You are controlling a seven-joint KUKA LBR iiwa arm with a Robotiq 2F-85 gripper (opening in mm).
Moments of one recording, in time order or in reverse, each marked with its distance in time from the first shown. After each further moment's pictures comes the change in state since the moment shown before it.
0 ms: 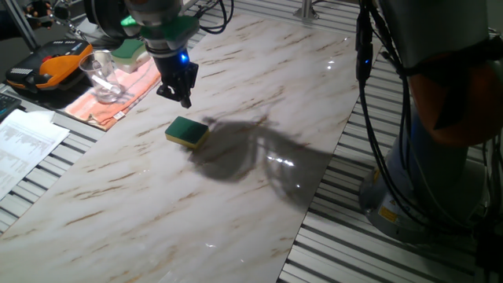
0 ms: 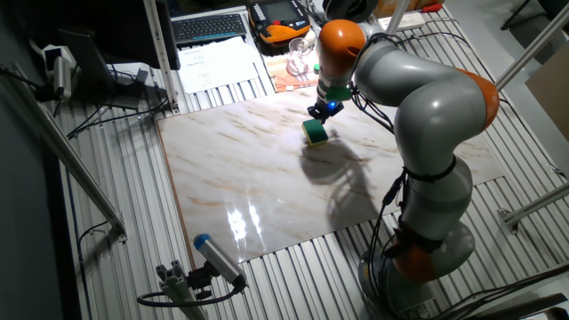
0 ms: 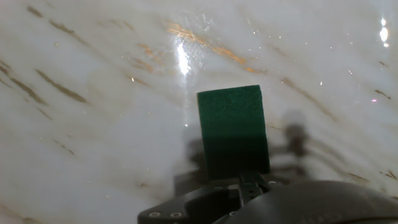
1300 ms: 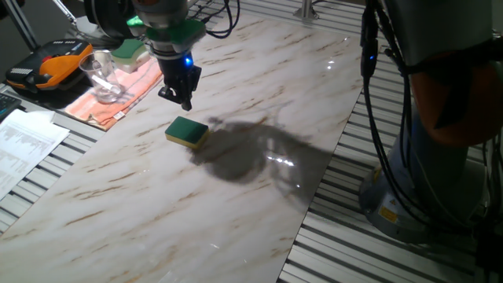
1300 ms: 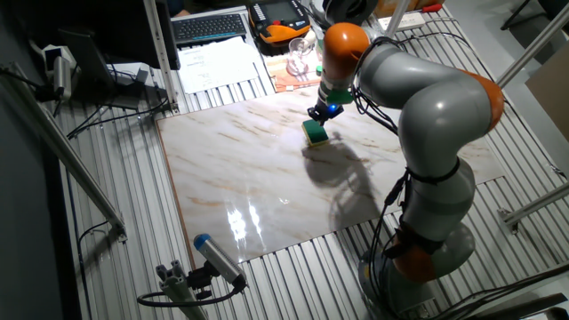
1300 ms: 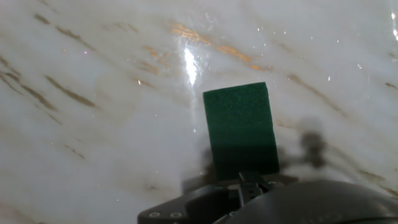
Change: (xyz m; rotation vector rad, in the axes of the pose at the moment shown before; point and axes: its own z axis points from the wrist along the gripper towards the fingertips) arm 0.001 0.002 0.001 -0.034 -0.042 0.000
